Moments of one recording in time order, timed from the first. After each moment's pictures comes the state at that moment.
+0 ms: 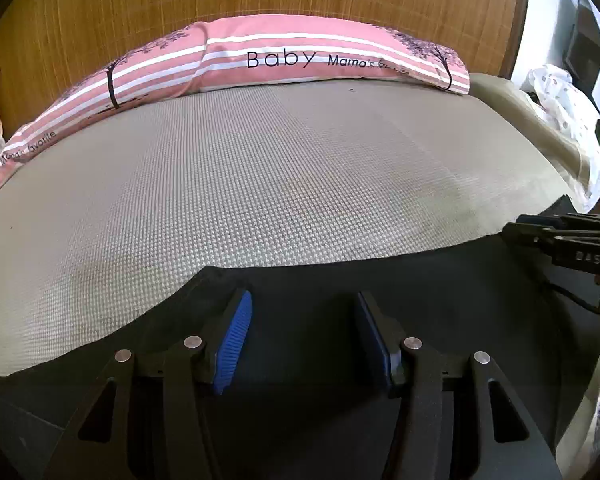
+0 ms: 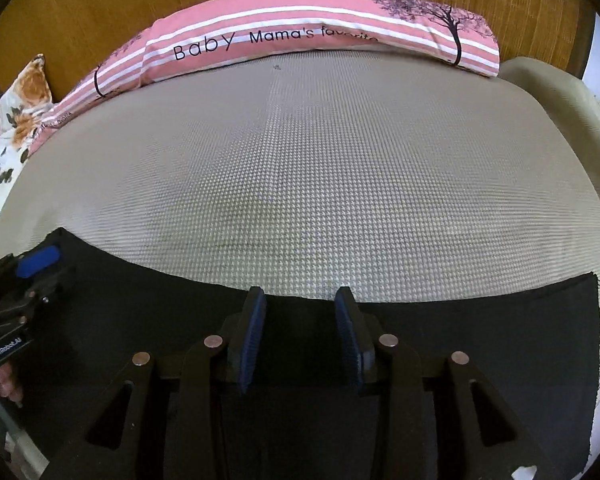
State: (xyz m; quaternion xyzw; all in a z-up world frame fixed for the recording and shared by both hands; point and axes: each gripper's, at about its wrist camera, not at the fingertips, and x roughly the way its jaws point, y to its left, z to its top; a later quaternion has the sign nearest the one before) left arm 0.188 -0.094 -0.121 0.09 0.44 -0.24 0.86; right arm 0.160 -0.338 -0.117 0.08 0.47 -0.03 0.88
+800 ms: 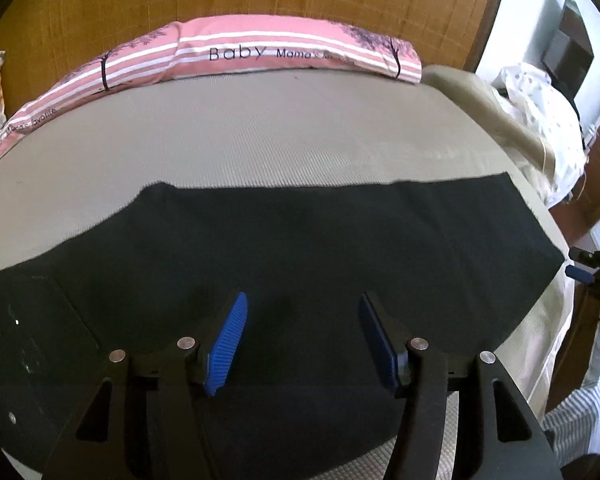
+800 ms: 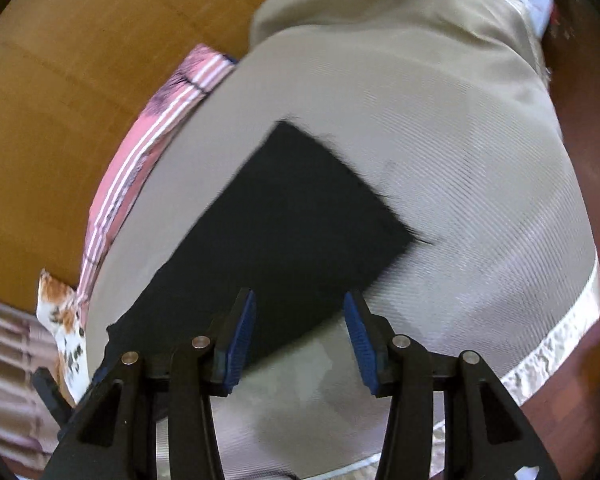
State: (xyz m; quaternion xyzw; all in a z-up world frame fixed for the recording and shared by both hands) left arm 0.085 -0.109 -0.094 0.07 0.46 -0.27 0.84; right arm -0.102 -0.528 -0.134 0.43 0.37 -0.14 0.81
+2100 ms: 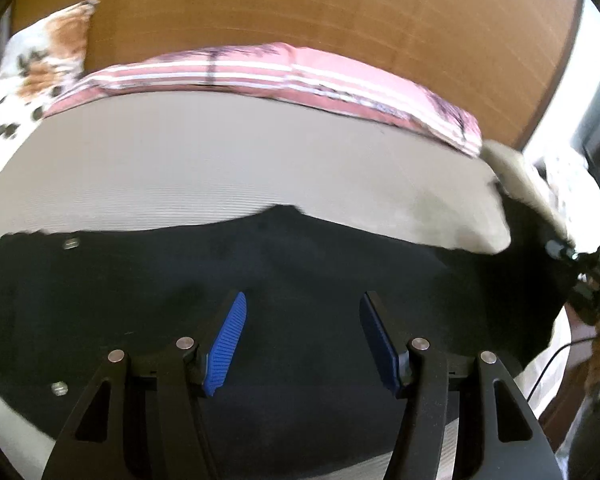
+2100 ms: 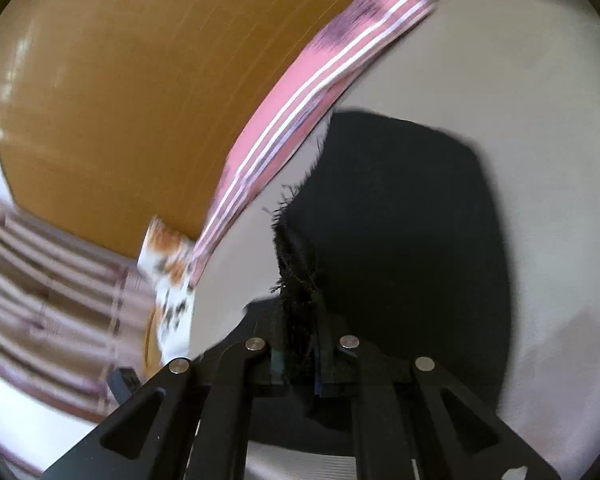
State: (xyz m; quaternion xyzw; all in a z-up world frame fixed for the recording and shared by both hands) left arm 0.101 -0.002 -0.064 -0.05 0.43 -0.18 0.88; right arm 0.069 -0.368 -0.073 0.43 0.35 0.13 0.82
